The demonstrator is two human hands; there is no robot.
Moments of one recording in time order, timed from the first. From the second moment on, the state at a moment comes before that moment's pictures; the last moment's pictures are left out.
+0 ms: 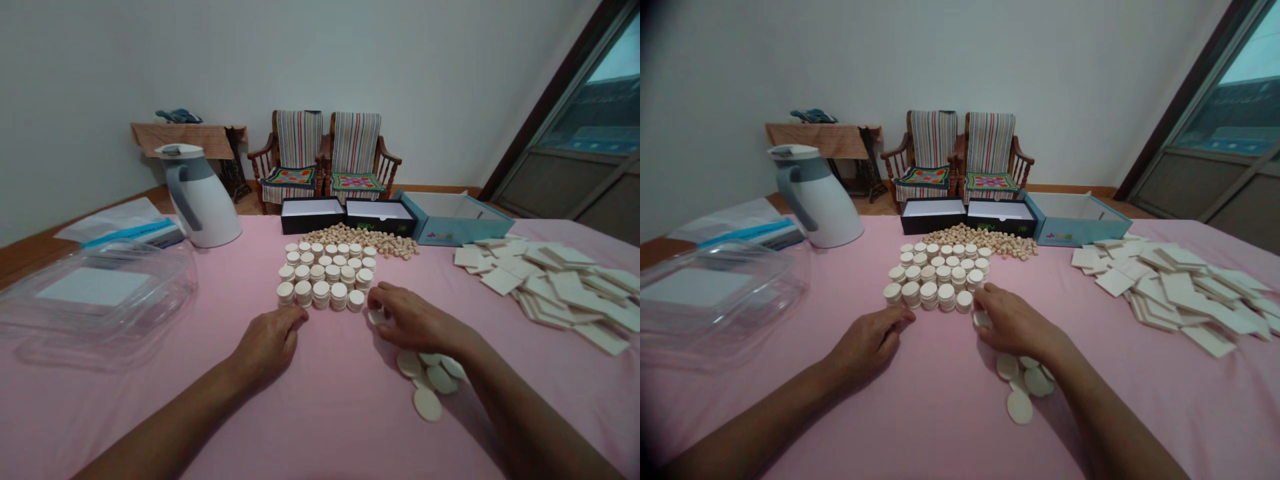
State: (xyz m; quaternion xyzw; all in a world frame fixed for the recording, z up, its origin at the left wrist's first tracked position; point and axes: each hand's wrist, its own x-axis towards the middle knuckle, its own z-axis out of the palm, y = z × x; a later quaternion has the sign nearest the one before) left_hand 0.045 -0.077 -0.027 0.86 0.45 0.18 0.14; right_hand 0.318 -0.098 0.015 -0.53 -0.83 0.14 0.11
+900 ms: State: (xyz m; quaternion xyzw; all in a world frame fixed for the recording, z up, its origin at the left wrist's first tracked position) left_hand 0.046 -0.078 -0.023 0.86 0.45 0.17 0.15; right_hand 0.358 -0.091 0.028 -0.64 -0.76 0.09 -0.01
